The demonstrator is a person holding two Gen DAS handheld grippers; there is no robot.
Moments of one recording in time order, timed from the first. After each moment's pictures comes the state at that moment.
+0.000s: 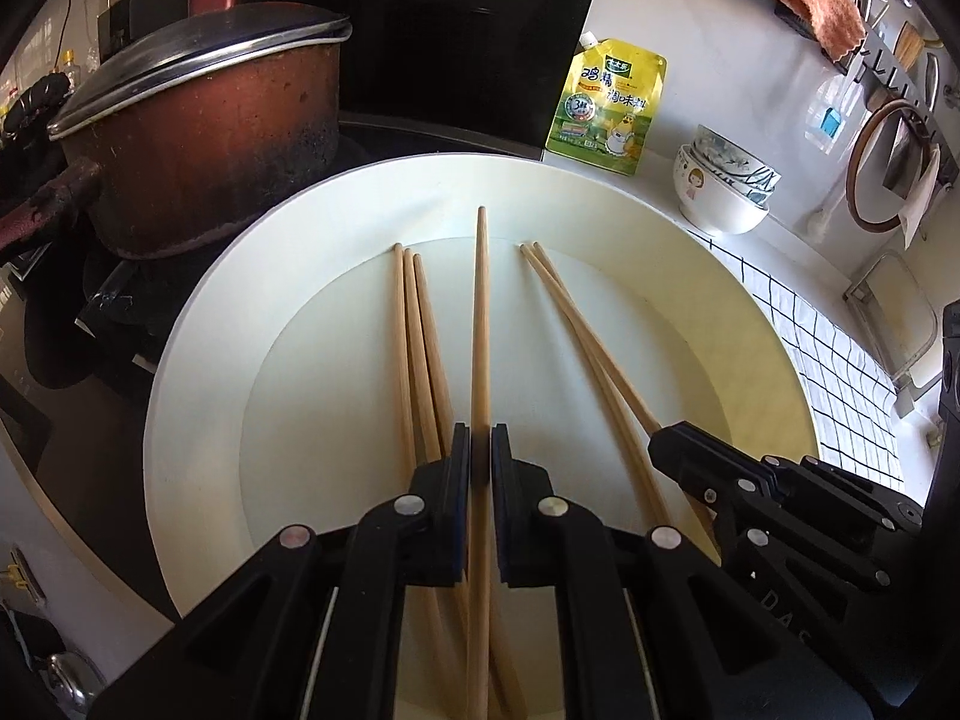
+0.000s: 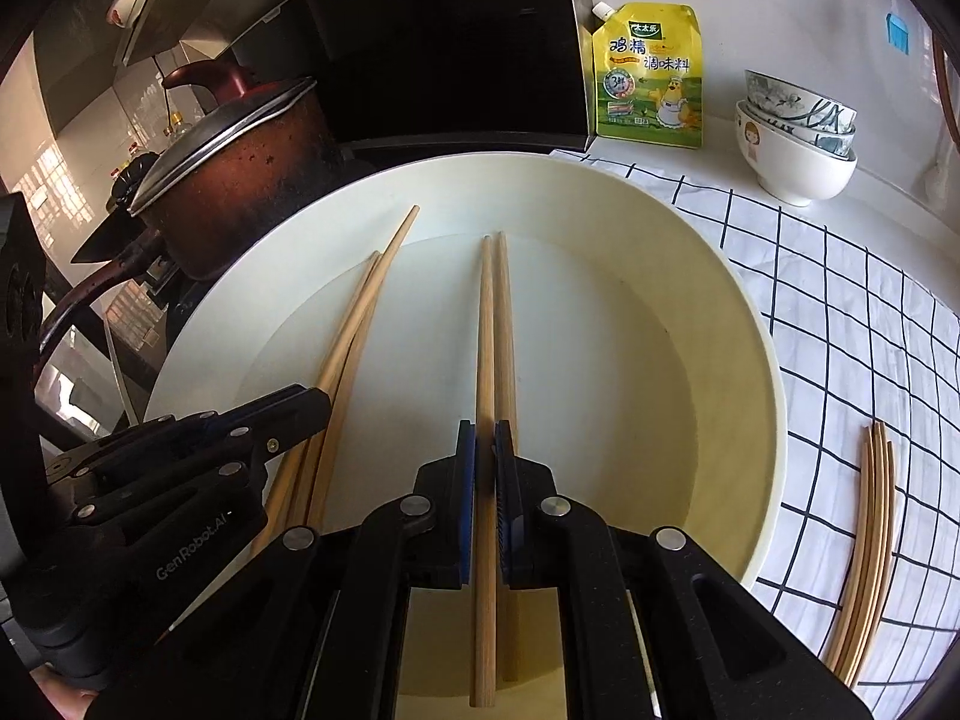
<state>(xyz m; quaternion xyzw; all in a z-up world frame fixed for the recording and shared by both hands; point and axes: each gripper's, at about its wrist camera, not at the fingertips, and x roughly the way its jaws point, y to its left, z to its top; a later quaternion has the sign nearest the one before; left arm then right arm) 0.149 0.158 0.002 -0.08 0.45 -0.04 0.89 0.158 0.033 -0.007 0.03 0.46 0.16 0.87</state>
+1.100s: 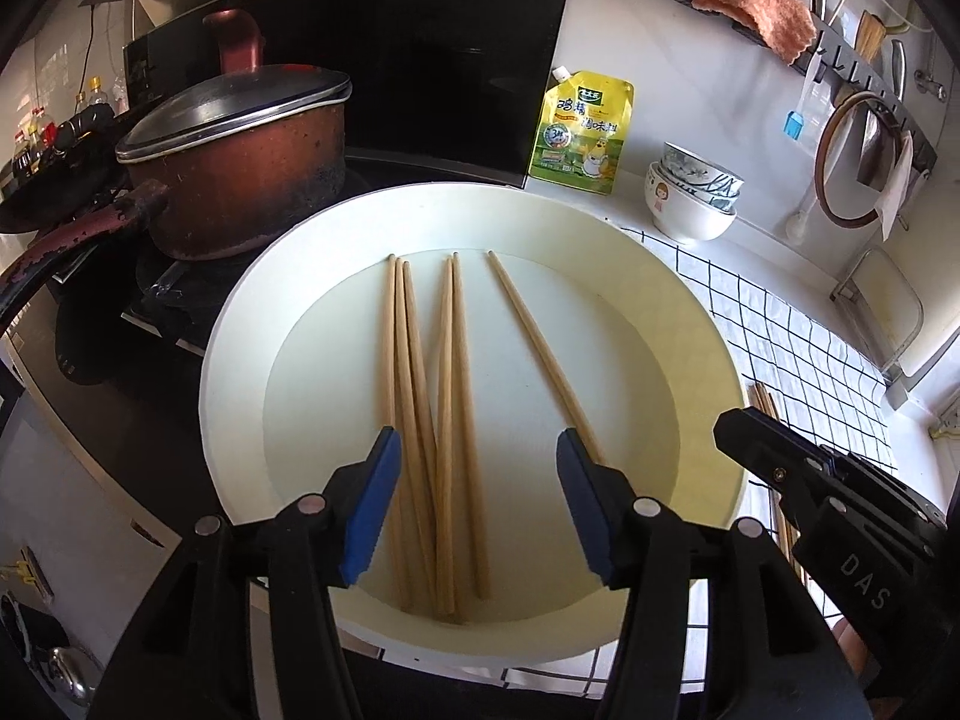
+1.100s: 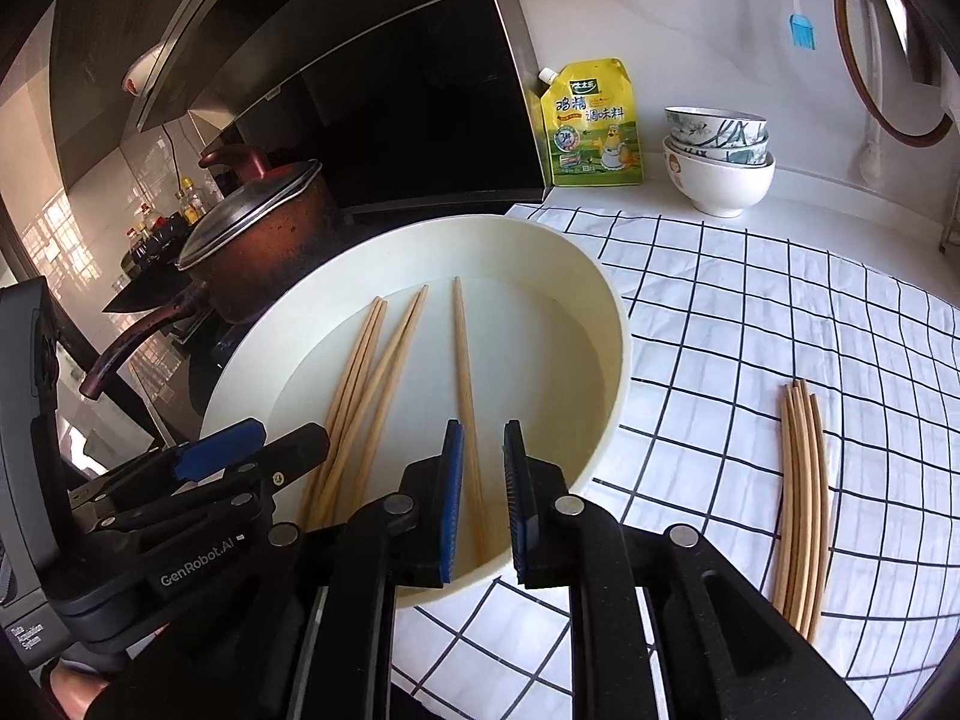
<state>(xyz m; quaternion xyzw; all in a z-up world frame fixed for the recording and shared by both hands) 0.094 0.133 0.030 -0.06 0.42 -0.03 0.91 0.095 -0.024 0.032 0.08 0.40 0.15 0.90</state>
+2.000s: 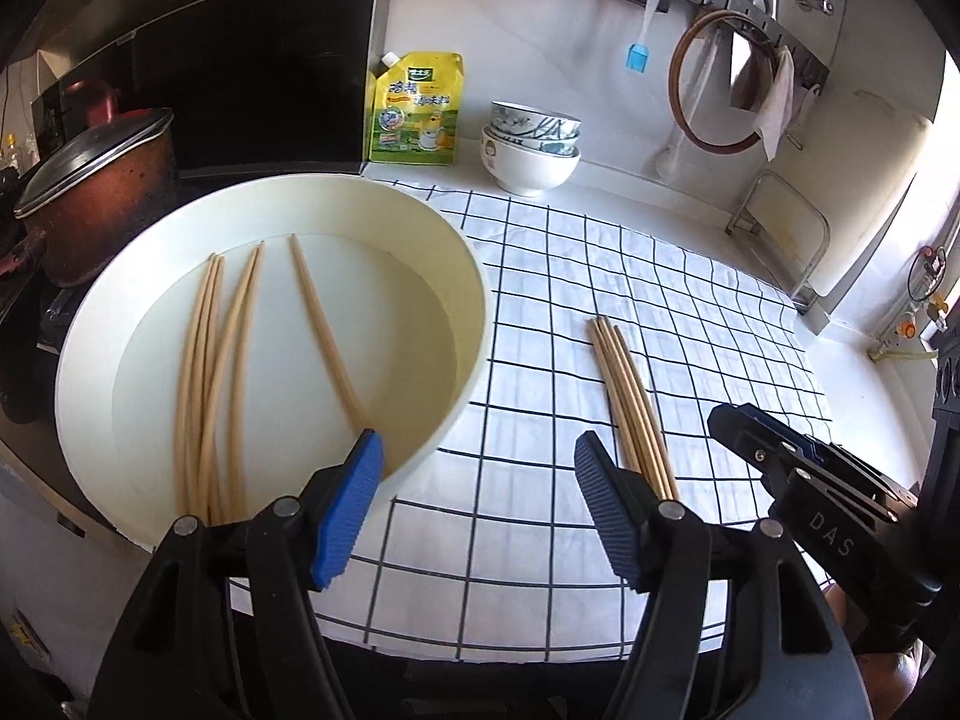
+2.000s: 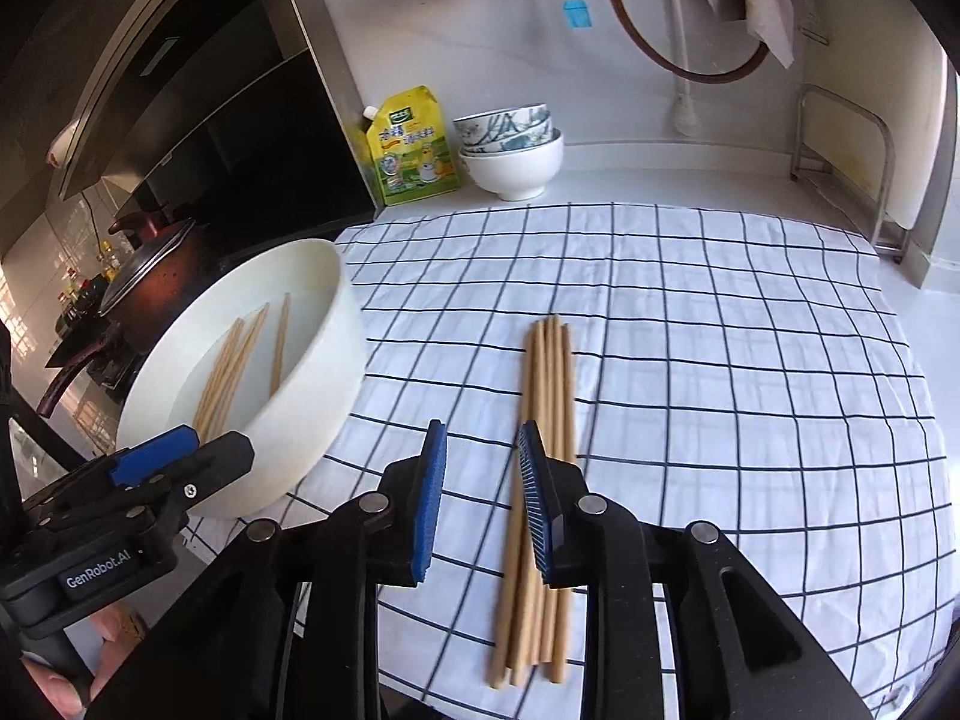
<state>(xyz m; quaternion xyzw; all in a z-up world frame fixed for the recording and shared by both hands) 0.052 0.017 0.032 -0.03 0.42 -0.13 0.90 0.028 -0.165 0.020 0.12 0.39 0.03 0.91</state>
